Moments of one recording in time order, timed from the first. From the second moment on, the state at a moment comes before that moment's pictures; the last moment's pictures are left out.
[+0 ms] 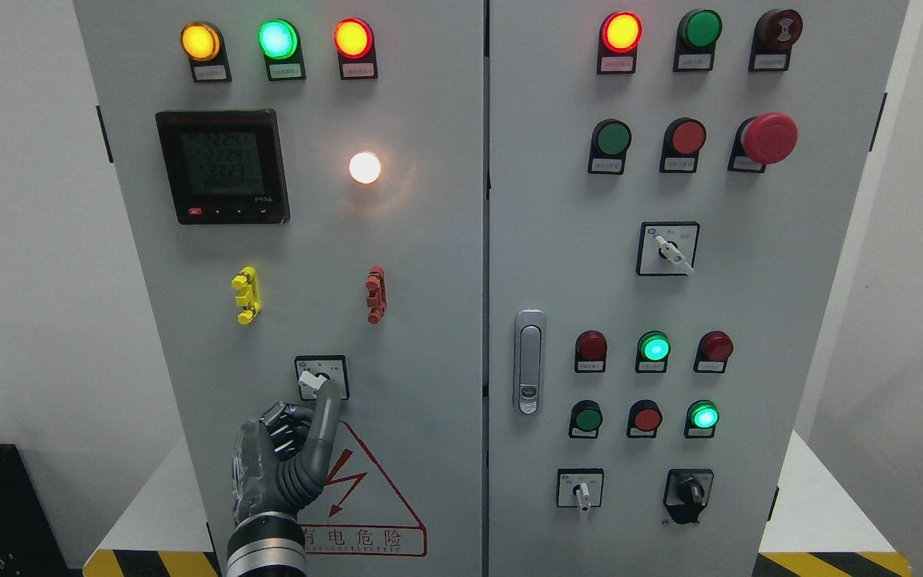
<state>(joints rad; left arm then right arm) -0.35 -0.15 -0.12 -1.97 -0.20 0.64 0.36 0.09 0.12 0.08 -0.13 0.00 0.02 -0.08</state>
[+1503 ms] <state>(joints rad) 0.49 0.04 0.13 -1.58 0.05 -0.36 -0.07 0.09 0.12 0.08 -0.12 0.00 0.02 -0.08</state>
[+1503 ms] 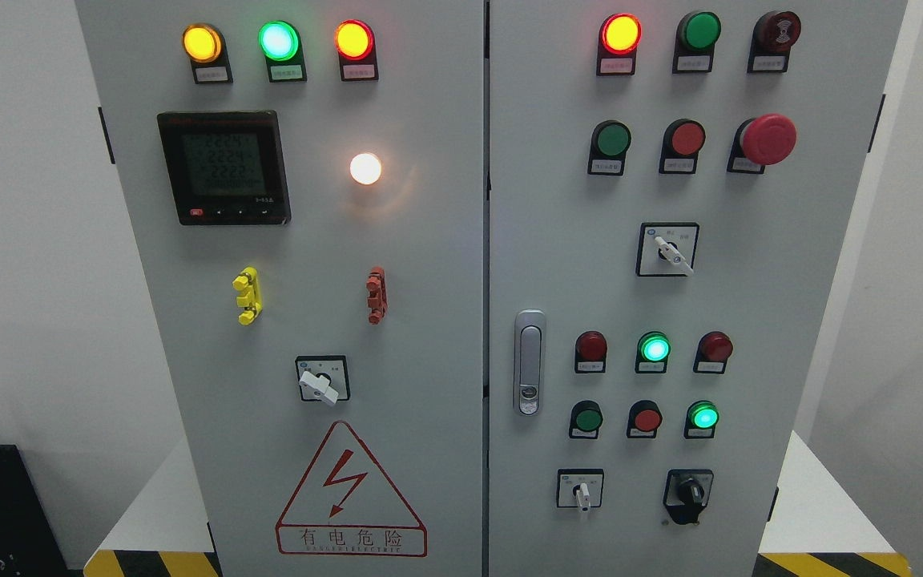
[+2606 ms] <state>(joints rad) 0.13 0.06 -0.07 -0.24 0.04 -0.21 -0.16 0.09 0.12 0.08 -0.12 0.00 0.02 -0.08</state>
